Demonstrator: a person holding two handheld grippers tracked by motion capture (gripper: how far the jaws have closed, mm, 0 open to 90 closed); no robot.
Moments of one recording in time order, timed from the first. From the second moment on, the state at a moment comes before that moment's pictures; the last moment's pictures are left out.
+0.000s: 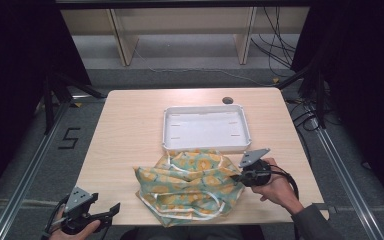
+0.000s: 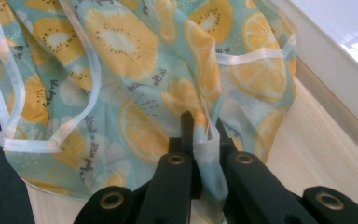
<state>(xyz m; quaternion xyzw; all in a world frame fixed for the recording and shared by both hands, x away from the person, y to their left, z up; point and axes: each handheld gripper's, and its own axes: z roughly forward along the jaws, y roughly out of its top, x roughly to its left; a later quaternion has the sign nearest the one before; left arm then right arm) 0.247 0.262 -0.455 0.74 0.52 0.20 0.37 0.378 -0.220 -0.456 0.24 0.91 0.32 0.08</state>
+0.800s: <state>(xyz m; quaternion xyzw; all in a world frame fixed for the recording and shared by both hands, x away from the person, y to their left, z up) 0.282 0.173 -0.443 0.81 0.38 0.15 0.43 0.358 -0.269 -0.426 0.29 0.85 0.41 0.12</state>
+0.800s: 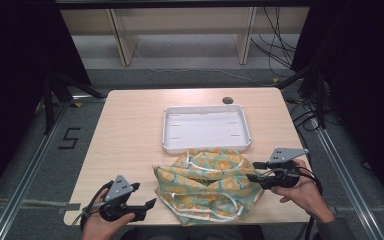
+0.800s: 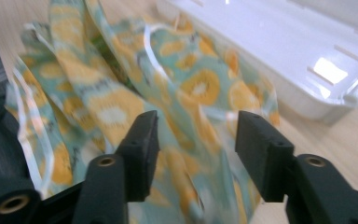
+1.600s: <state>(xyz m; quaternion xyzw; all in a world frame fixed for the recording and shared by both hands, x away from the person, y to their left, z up) 0.329 0.098 -0.438 0.87 0.27 0.13 0.40 0.371 -0.234 -0.419 0.25 0.87 0.42 0.11</state>
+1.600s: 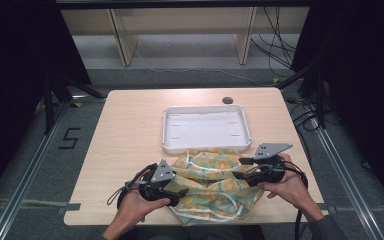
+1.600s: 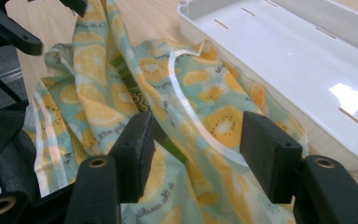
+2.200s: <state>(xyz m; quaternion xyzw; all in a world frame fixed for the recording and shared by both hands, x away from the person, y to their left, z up) 0.349 0.075 -0.461 0.91 0.20 0.14 0.33 0.381 -0.199 -0.420 0.22 0.88 0.40 0.09</state>
